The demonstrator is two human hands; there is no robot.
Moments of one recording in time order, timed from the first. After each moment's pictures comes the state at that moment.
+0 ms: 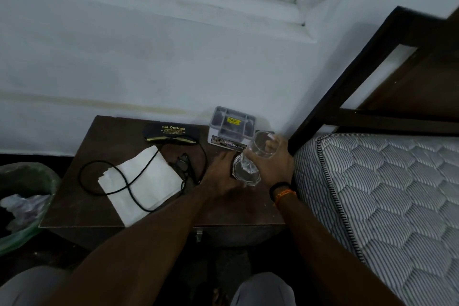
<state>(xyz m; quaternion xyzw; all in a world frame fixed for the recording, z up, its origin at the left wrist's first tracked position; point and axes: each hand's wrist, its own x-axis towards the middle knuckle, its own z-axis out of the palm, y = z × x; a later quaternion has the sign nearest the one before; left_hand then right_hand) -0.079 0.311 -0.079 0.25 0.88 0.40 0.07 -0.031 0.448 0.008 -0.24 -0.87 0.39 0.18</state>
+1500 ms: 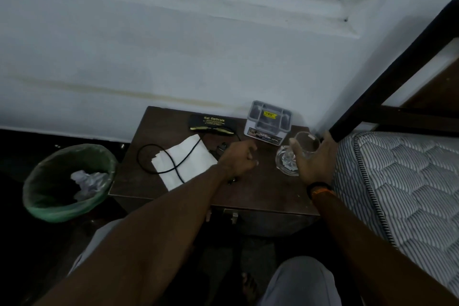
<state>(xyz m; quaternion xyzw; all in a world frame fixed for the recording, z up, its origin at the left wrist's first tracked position) -0.072 0.247 -0.037 0.19 0.89 0.41 0.09 -0.014 0.453 -0.004 -0.22 -0.89 0.31 0.23</state>
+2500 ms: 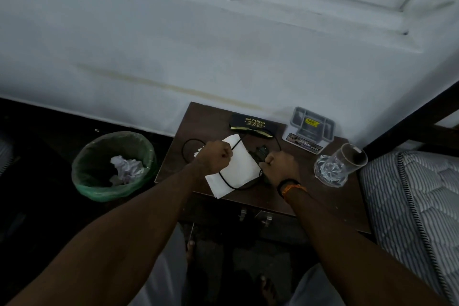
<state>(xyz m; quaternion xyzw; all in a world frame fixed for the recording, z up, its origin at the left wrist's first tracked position) -0.070 0.076 -0.051 0.14 0.92 0.37 0.06 -0.045 0.296 -0.032 -0.04 -0.98 0.16 -0.04</state>
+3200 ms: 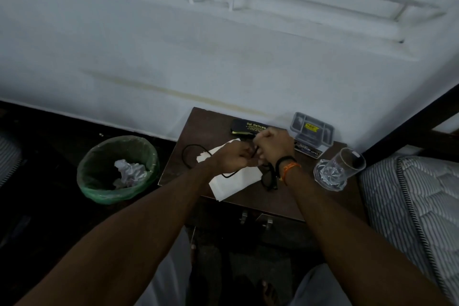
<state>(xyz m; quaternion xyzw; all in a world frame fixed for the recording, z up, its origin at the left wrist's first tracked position) -0.064 0.110 -0.008 0.16 0.82 0.52 0.18 -0.065 0.255 0.034 -0.12 -0.88 0.47 0.00</state>
